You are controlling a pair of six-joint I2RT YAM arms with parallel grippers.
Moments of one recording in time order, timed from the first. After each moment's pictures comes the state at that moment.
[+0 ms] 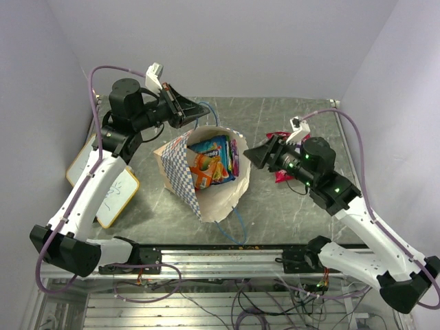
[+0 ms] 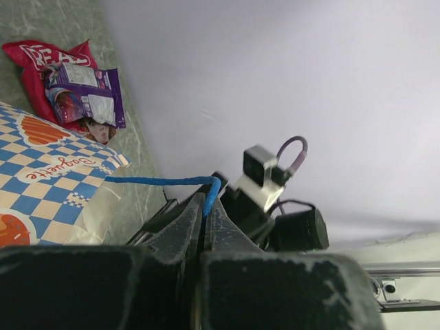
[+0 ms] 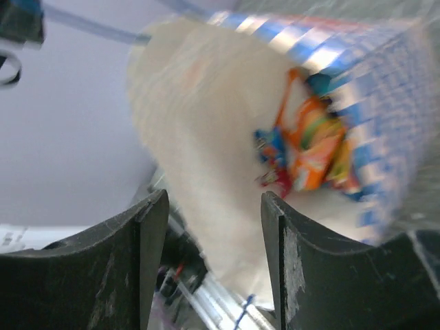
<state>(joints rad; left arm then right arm) -0.36 1.27 1.41 -0.21 0.65 -1.14 0.68 0.91 0.94 -0.21 -0.08 0.70</state>
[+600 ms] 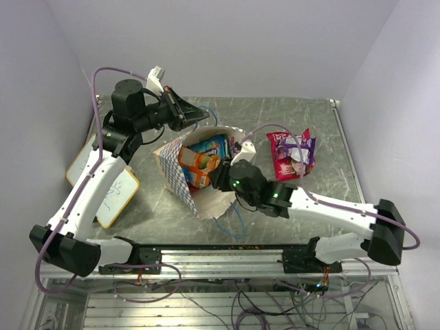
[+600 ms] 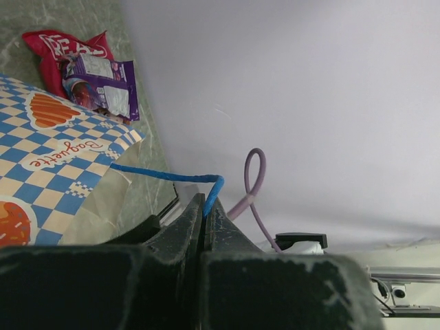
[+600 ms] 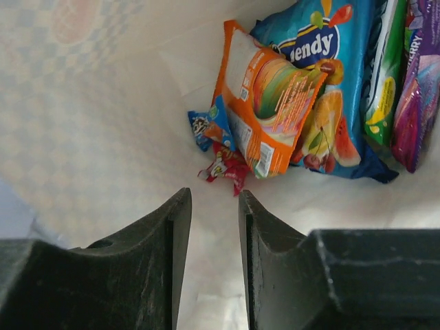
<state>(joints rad) -0.37 1.27 1.41 -0.27 0.63 -1.11 1.11 1.24 0.93 -0.10 0.46 0.77</state>
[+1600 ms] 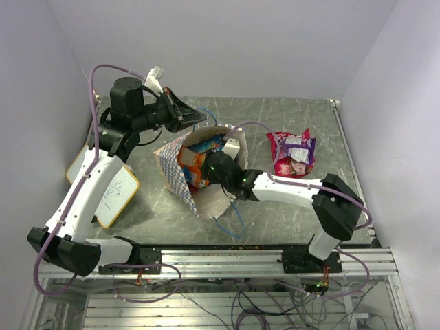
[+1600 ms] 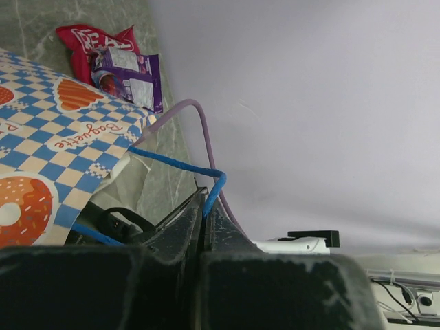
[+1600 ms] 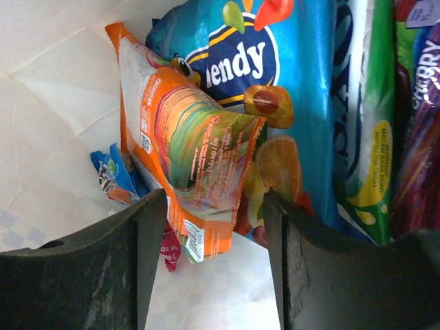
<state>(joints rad) -0.37 1.28 1.48 -0.43 0.60 -1.02 0.99 1.68 1.06 0.00 0.49 0.80</state>
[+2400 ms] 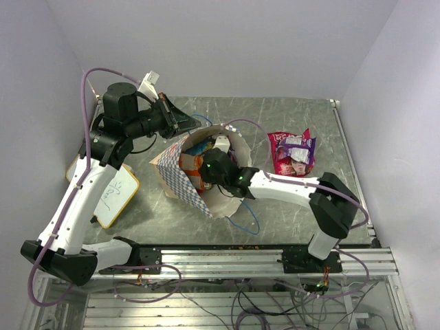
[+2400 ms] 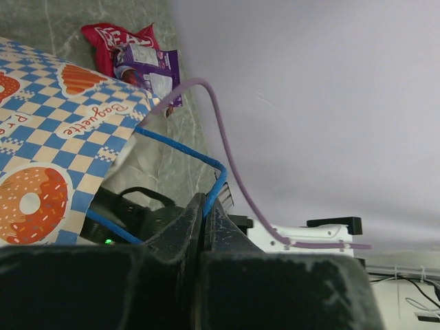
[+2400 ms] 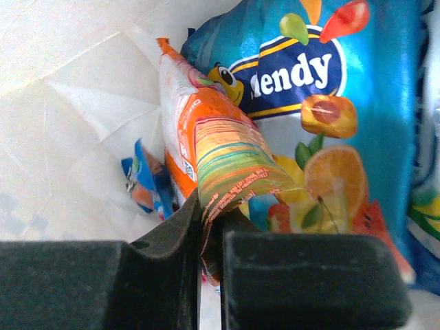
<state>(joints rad) -0.37 1.21 1.48 -0.55 0.57 -0.92 0.99 1.72 1.12 0.01 0.37 0.68</state>
